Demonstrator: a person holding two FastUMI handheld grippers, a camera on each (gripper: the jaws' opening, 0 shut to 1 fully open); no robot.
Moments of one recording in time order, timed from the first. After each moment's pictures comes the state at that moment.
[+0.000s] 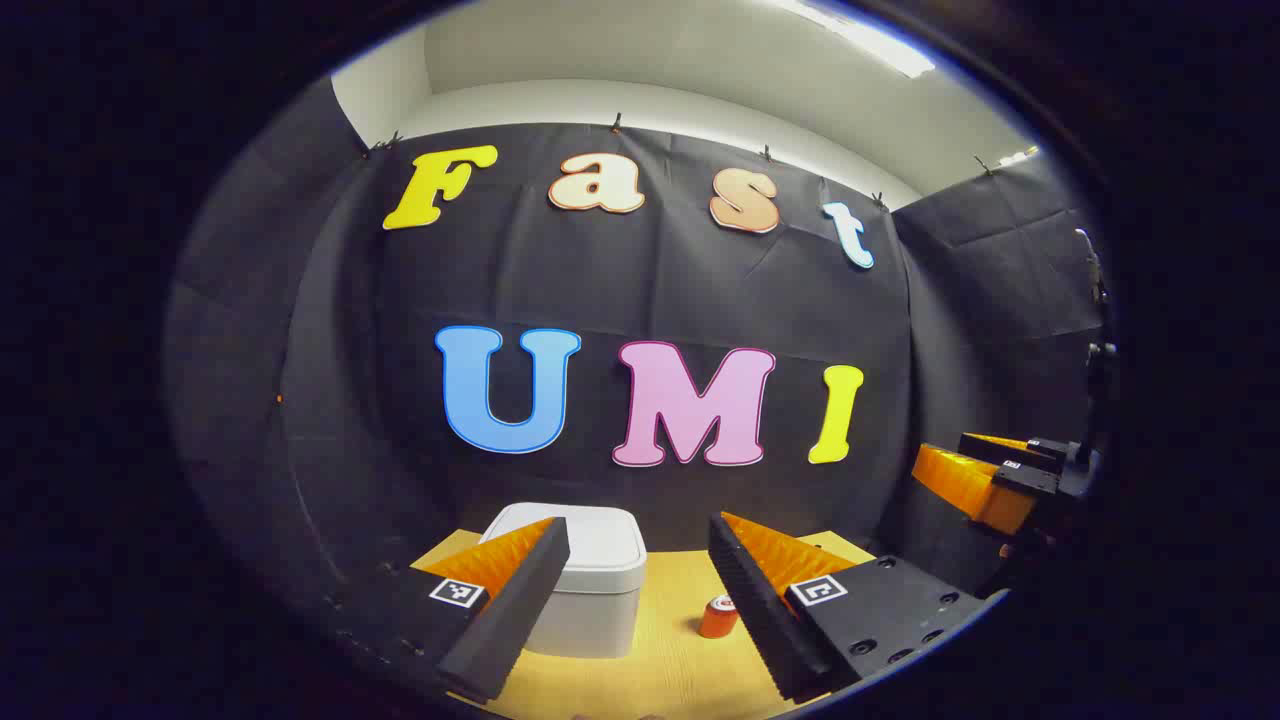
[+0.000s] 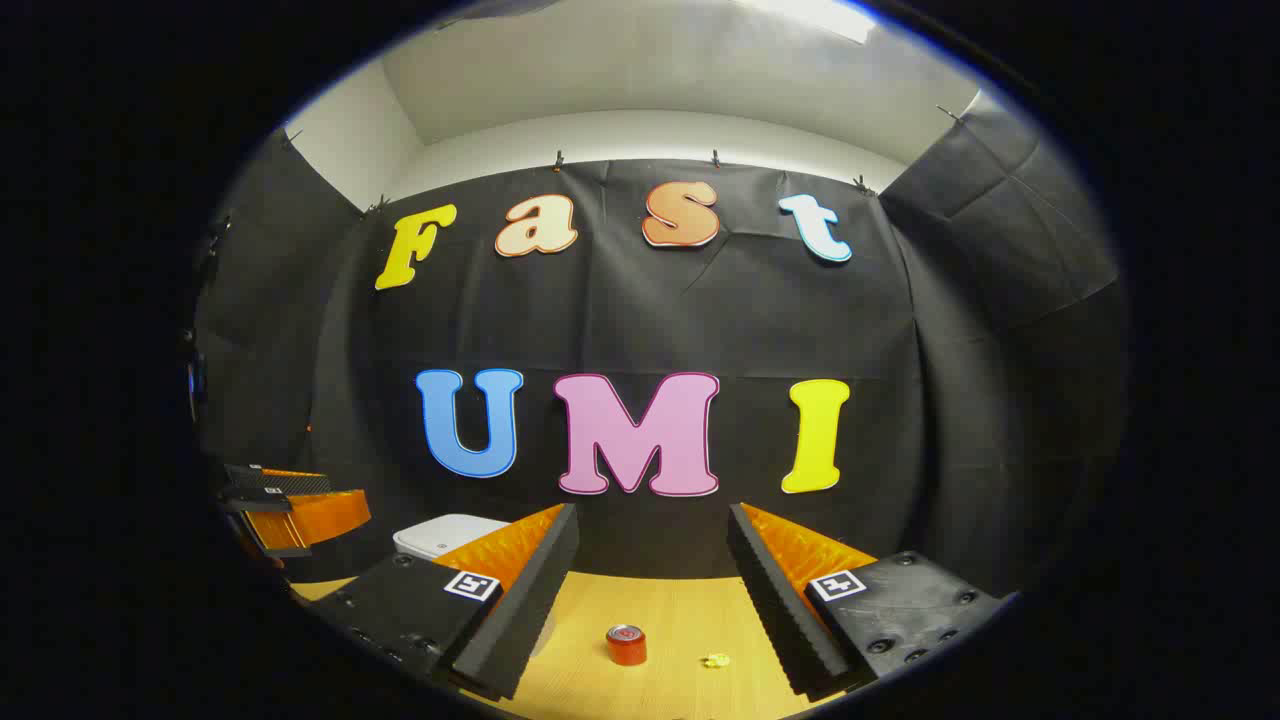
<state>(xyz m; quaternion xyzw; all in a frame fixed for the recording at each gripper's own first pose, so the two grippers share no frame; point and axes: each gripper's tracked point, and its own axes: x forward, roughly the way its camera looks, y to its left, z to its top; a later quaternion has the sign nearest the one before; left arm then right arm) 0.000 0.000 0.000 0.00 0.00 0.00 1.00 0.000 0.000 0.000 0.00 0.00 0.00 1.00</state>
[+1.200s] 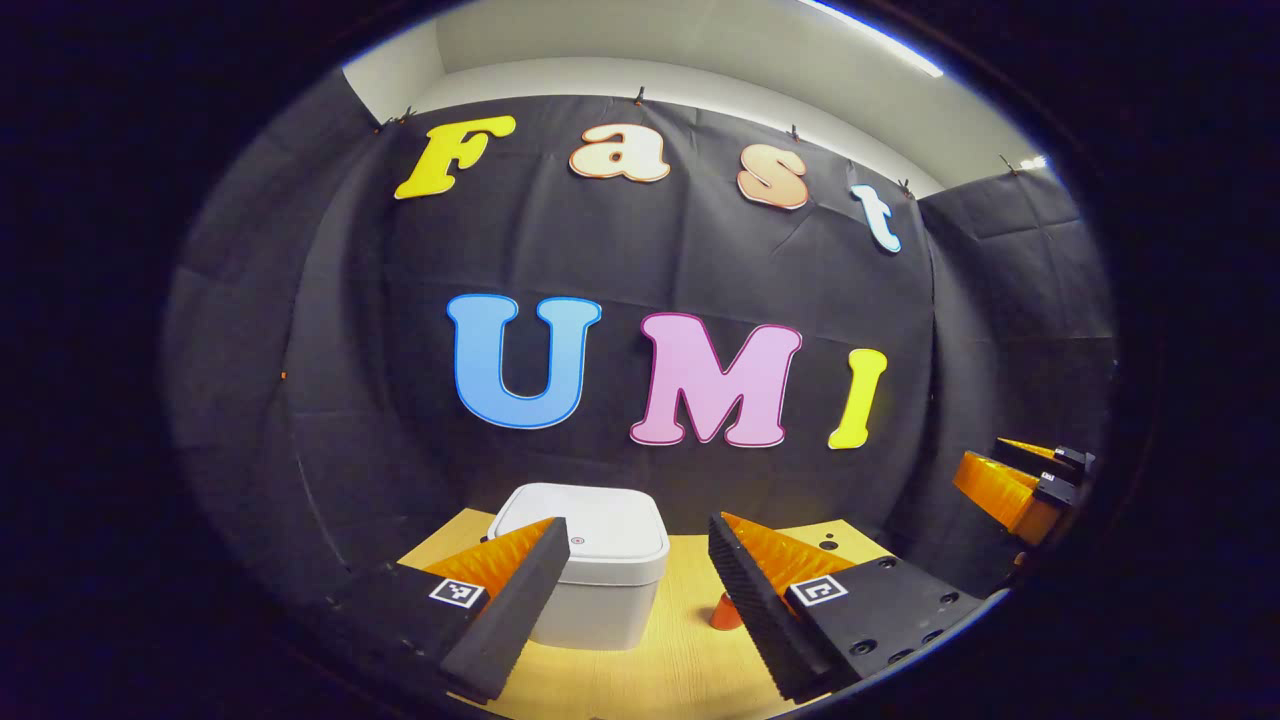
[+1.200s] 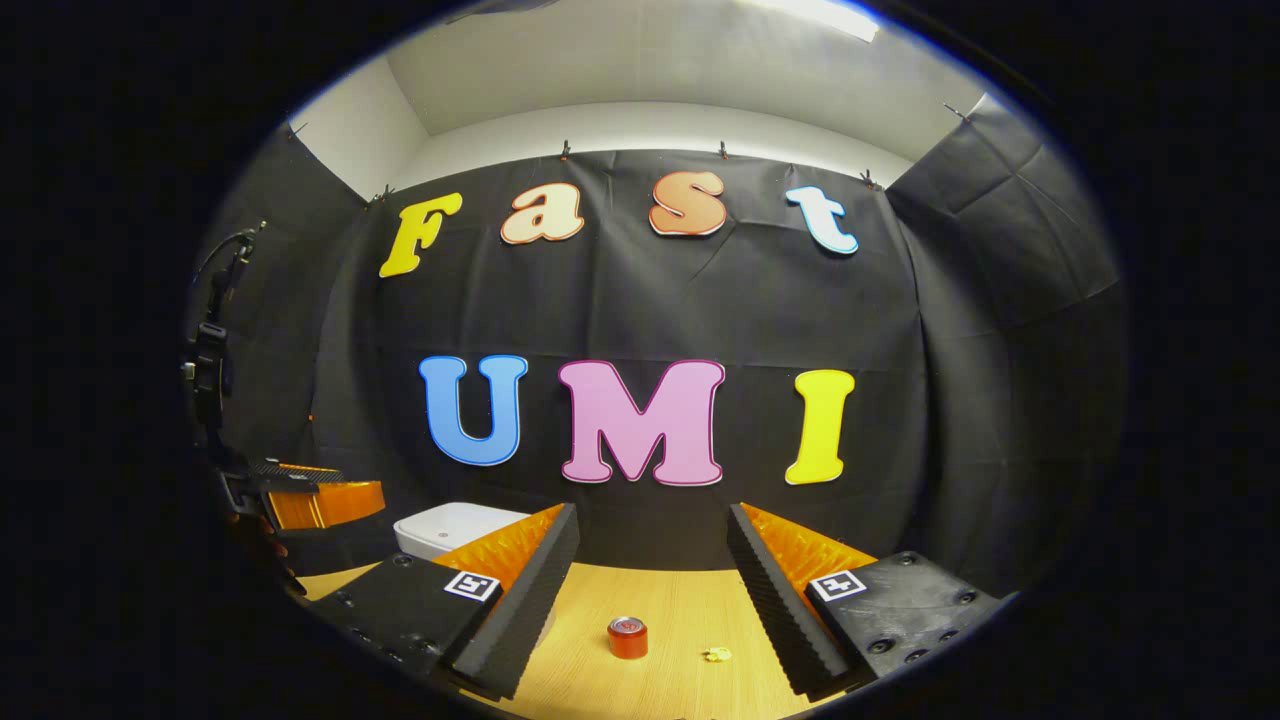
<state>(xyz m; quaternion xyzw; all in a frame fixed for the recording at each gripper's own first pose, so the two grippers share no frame) 0.037 0.033 -0.023 -0.02 0.06 0.02 1.00 0.001 0.002 -0.019 -0.01 0.02 0.00 1.00</state>
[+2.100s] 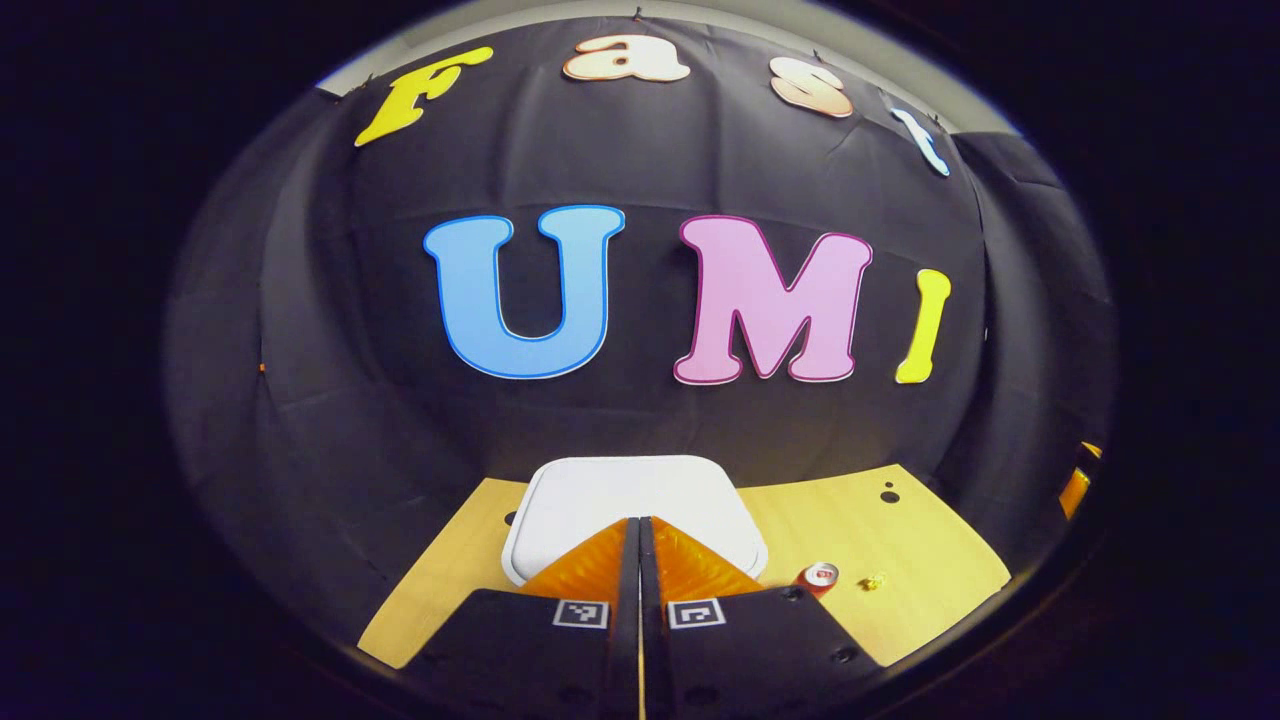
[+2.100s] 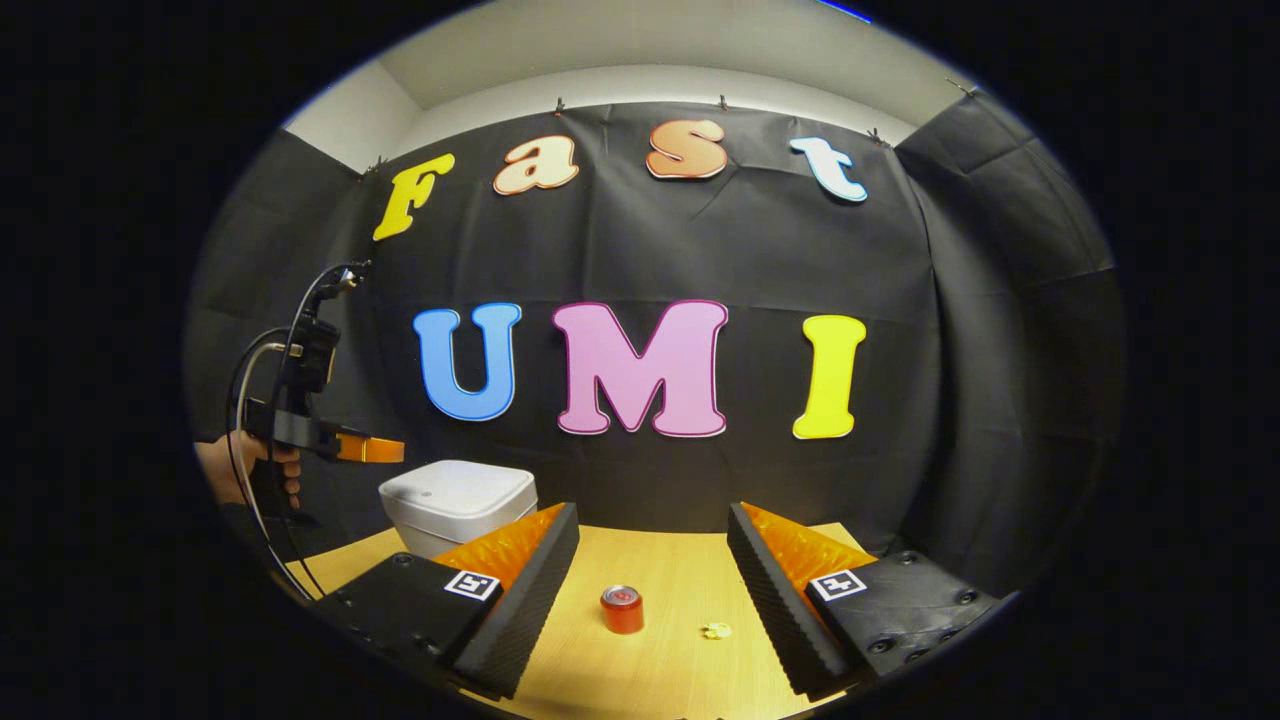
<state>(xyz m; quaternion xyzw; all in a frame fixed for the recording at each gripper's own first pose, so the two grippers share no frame) 0.165 0.092 -0.084 0.03 0.18 0.04 0.98 0.021 -0.022 -0.070 -0.01 0.09 0.01 1.00</state>
